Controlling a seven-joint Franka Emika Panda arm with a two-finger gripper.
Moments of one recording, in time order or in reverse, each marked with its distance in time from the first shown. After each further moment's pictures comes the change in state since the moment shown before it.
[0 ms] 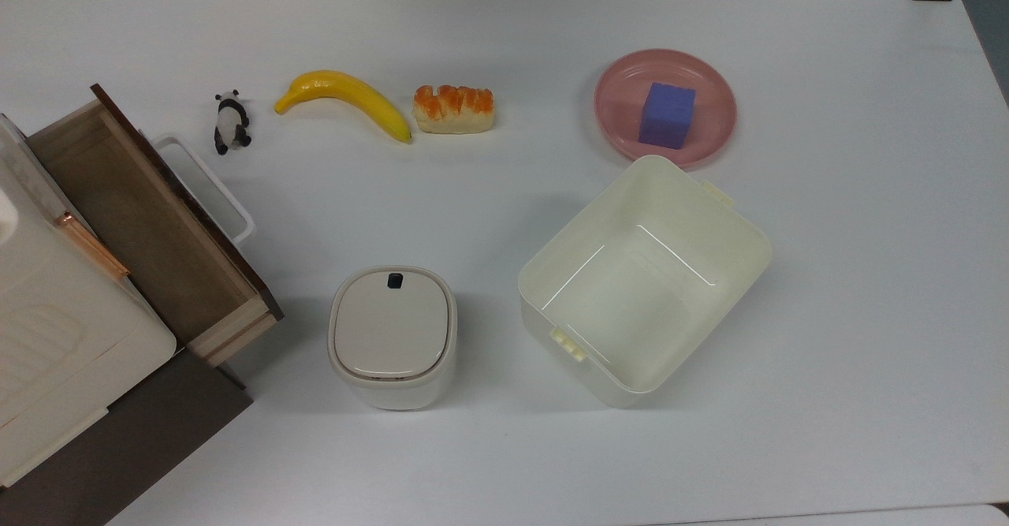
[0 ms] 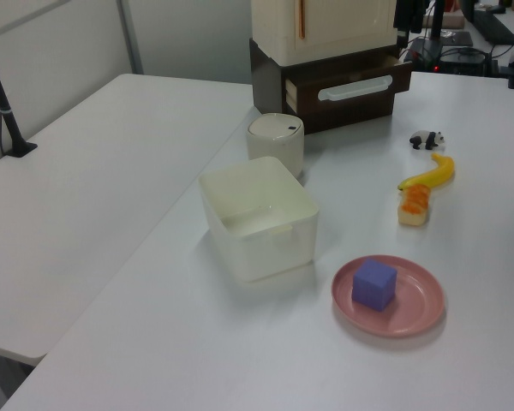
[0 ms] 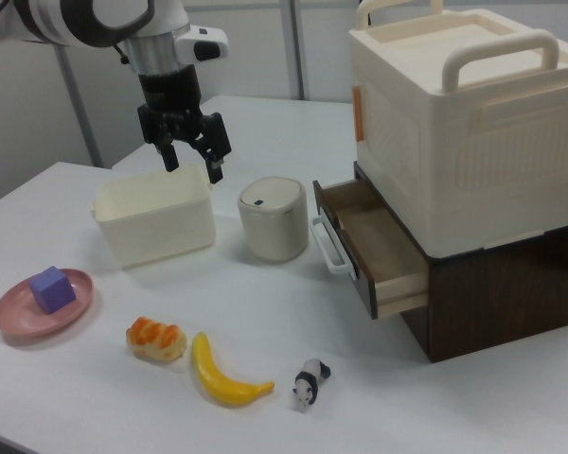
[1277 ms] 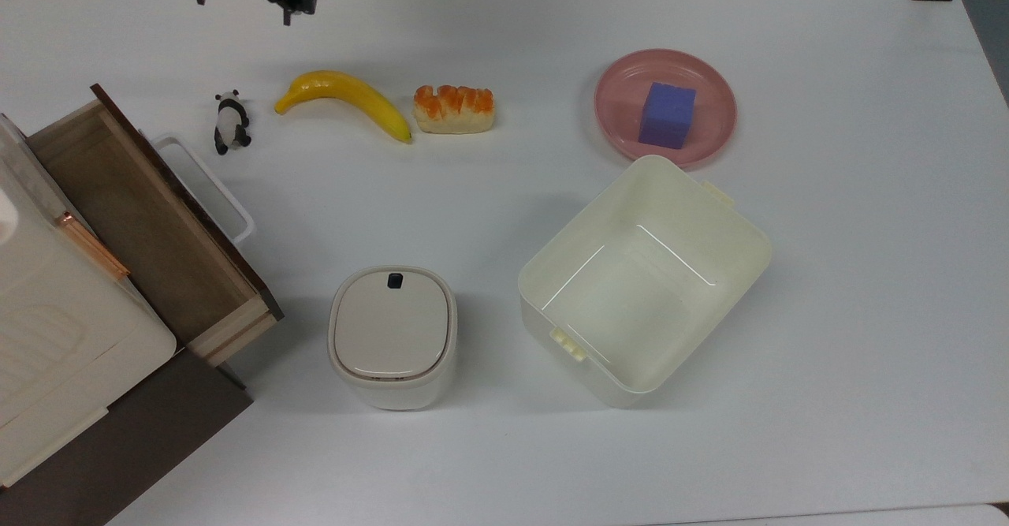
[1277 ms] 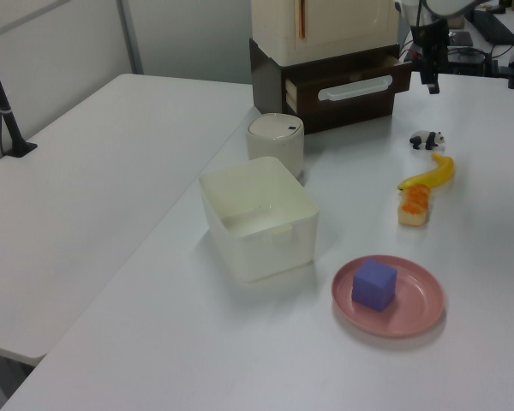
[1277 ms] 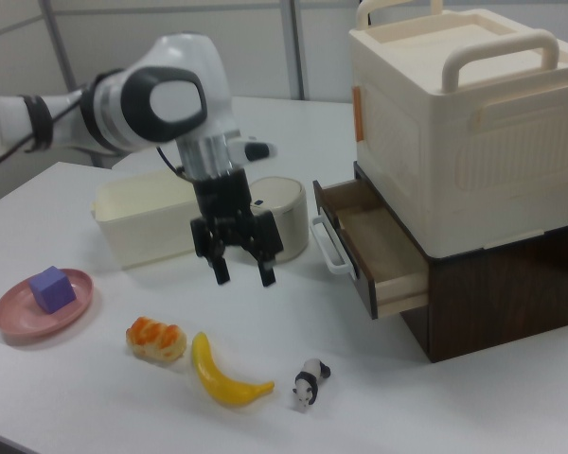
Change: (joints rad) arm -0.067 0.026 -0.015 -0.294 -0.316 0.110 -0.036
